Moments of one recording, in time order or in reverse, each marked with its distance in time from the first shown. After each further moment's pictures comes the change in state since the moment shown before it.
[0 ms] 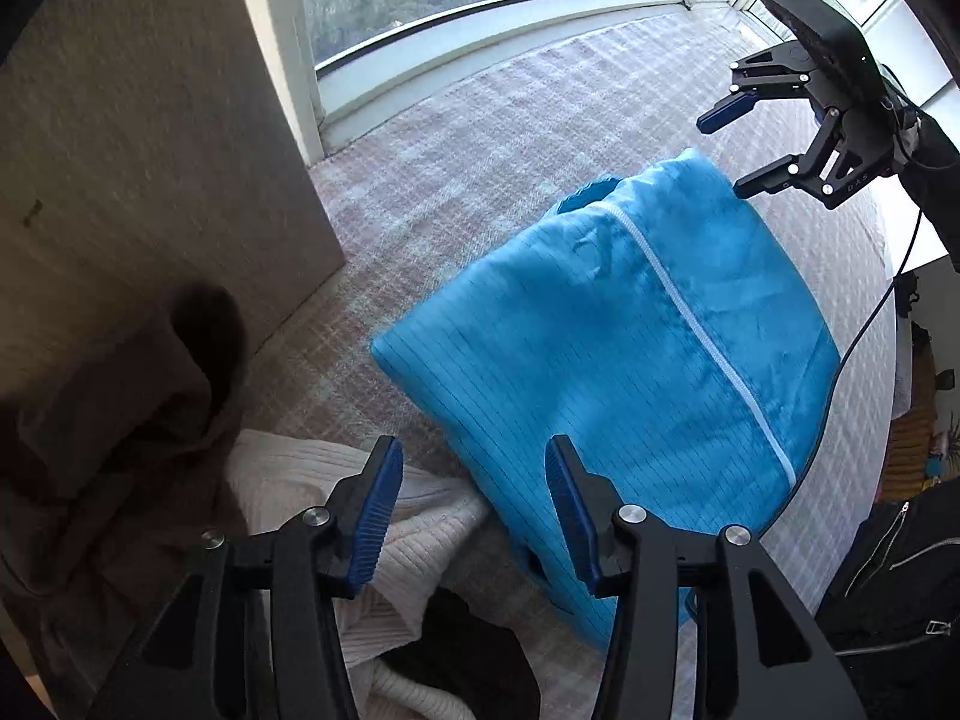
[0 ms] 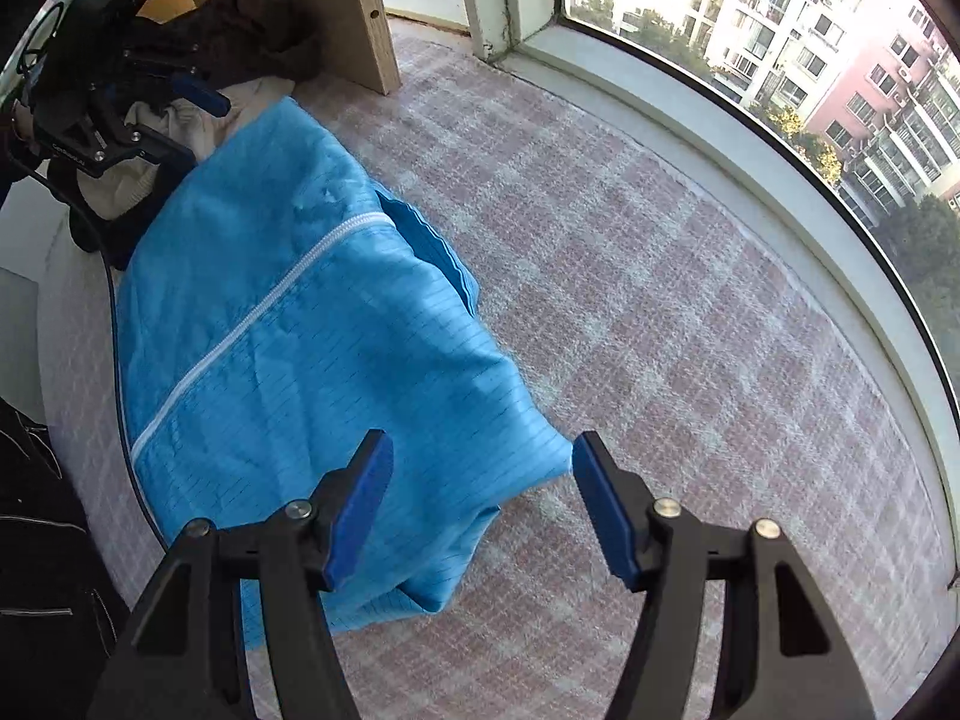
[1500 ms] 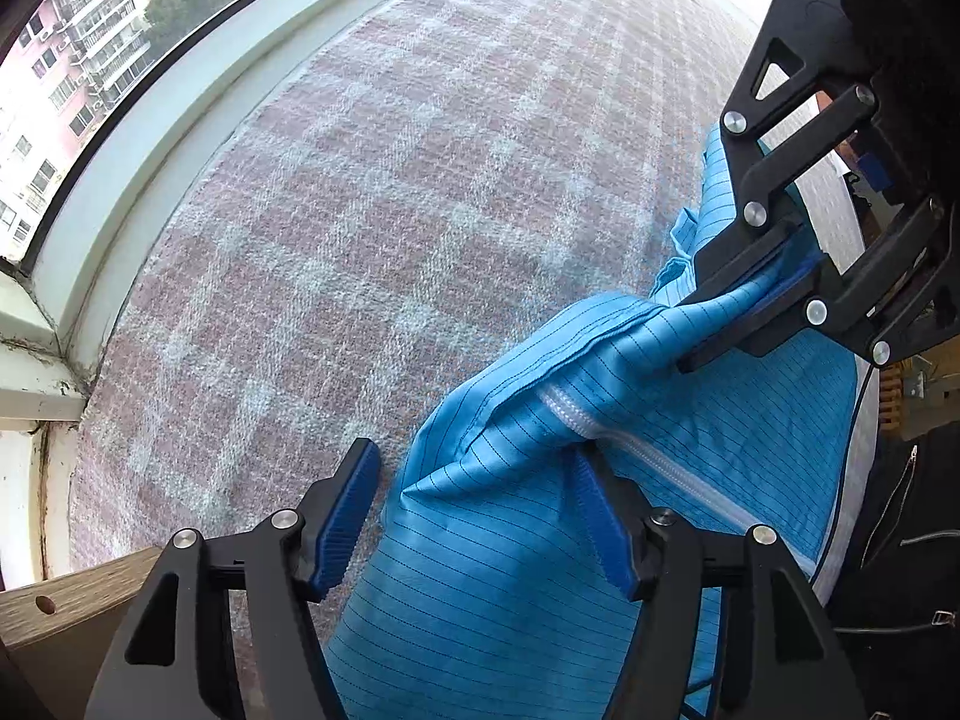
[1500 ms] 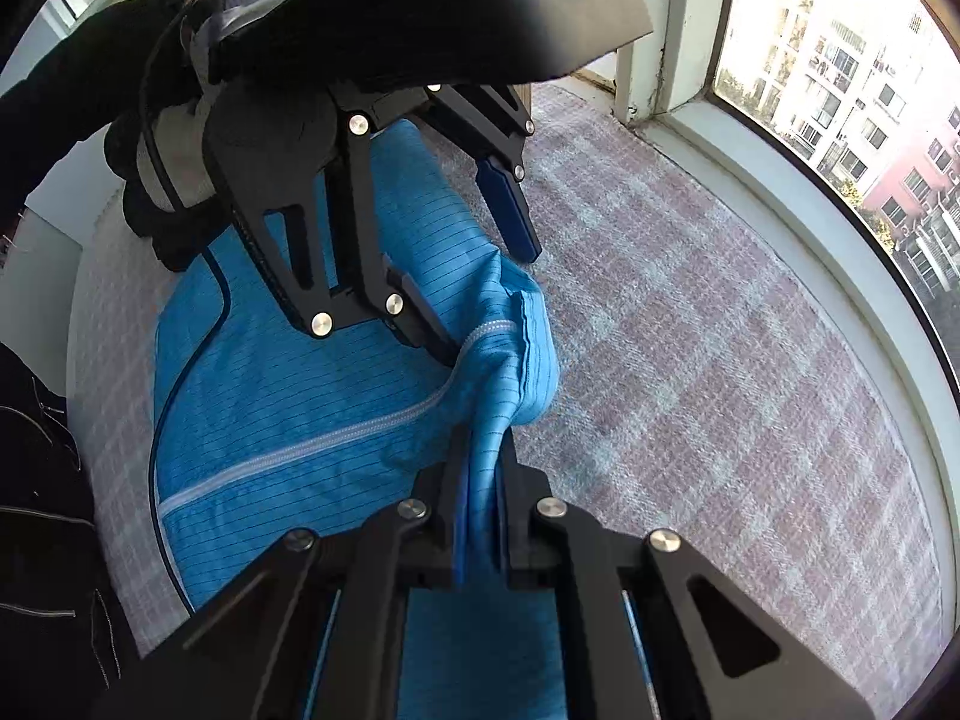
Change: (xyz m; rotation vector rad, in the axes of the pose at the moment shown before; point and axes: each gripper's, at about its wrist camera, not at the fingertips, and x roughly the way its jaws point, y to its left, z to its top) left arm 0.087 -0.041 0.119 0.274 0.128 -0.161; right arm 0.018 0.035 0.007 -0.129 -0.089 0.087
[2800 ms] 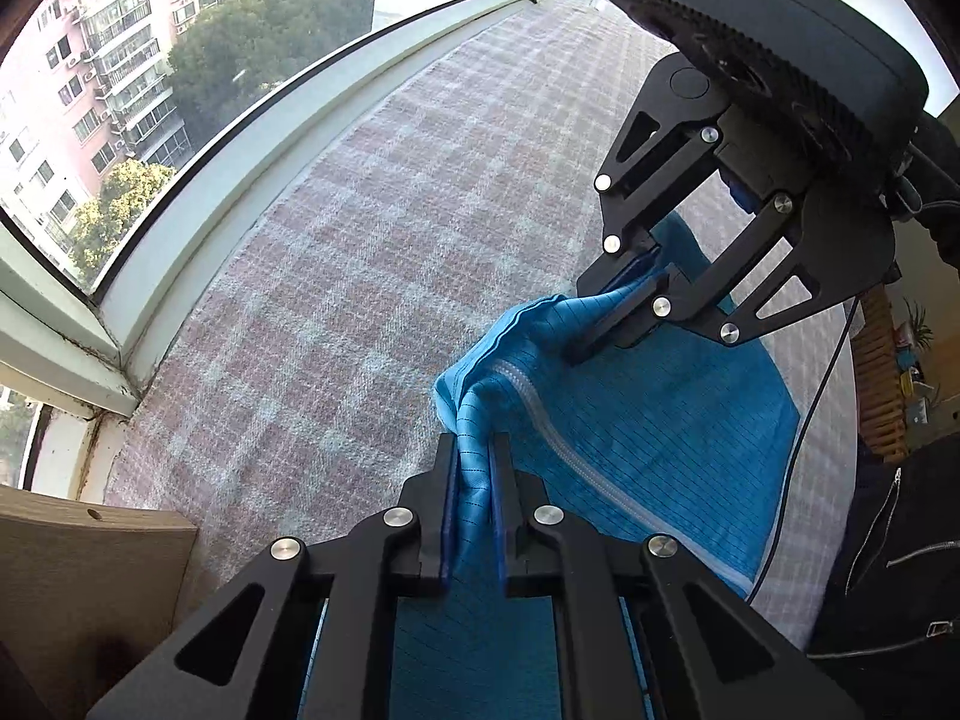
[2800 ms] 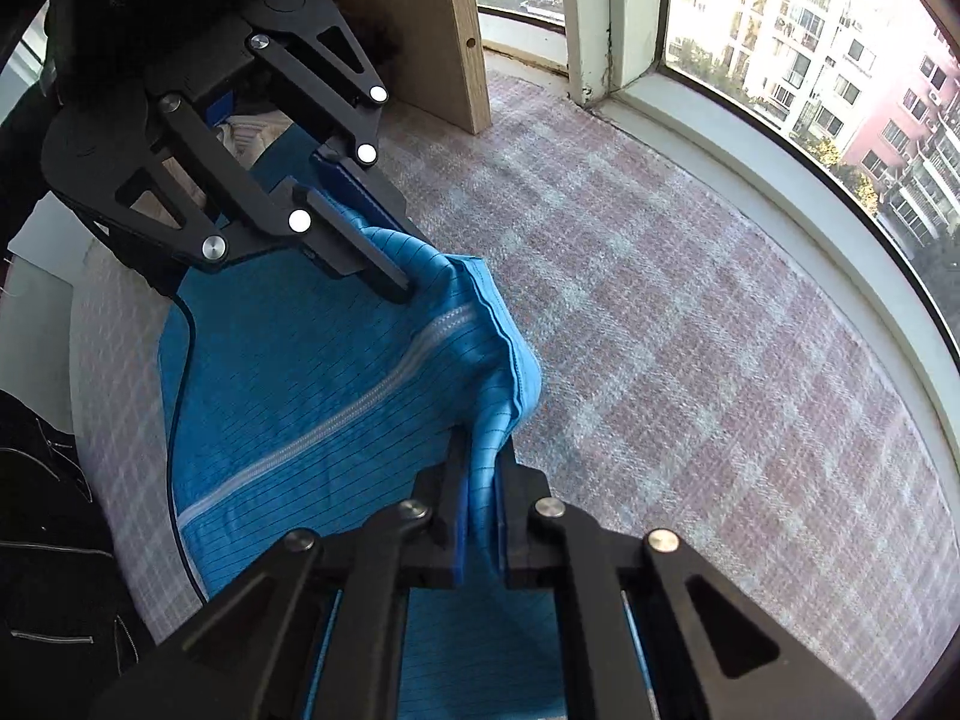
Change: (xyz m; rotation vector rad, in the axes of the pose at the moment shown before) left arm -0.076 -0.078 0.035 -0.001 -0.196 0.045; right arm 0.006 0.002 -0.005 0.117 0.010 -0.034
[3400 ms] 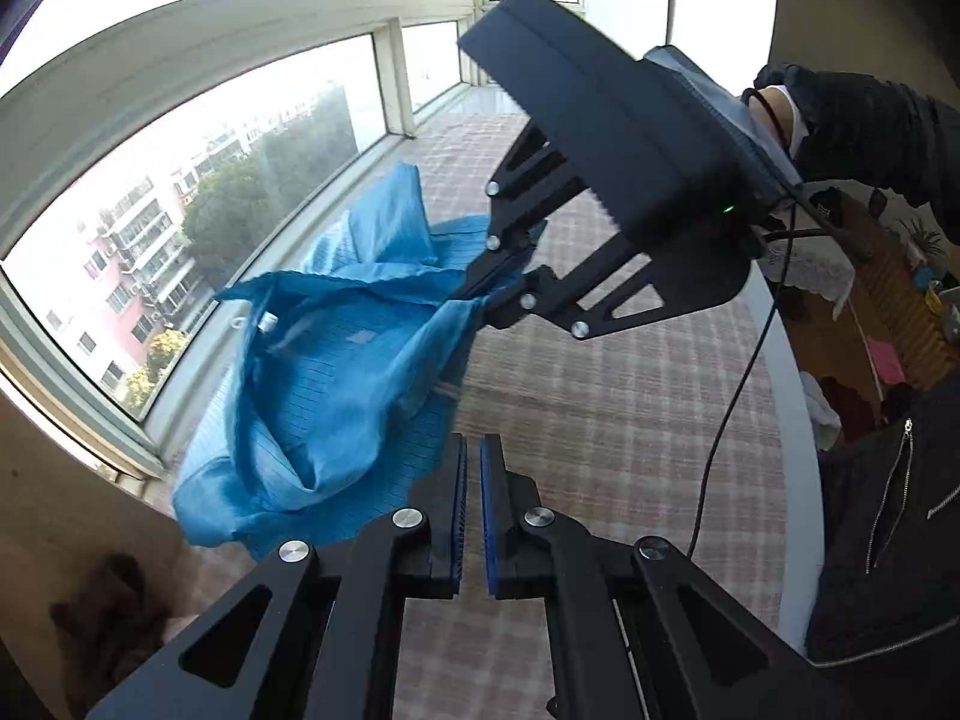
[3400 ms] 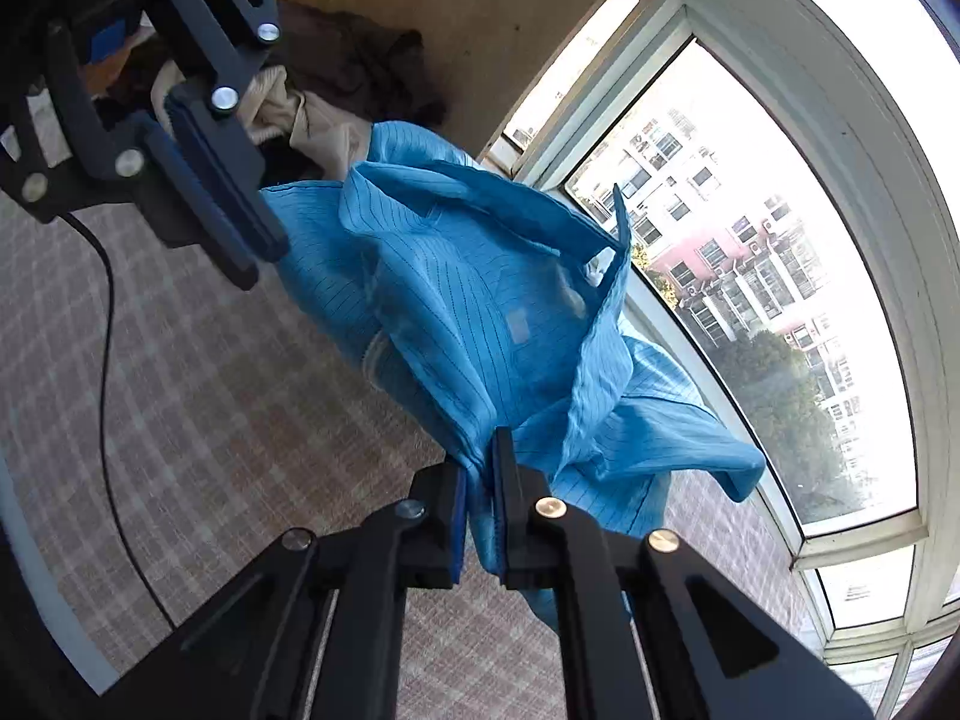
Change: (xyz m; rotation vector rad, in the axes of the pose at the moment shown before) left arm -0.081 -0.208 -0.149 0.259 -0.237 0.140; right arm -0.073 0.178 -0.121 -0.151 -0.092 -0.626
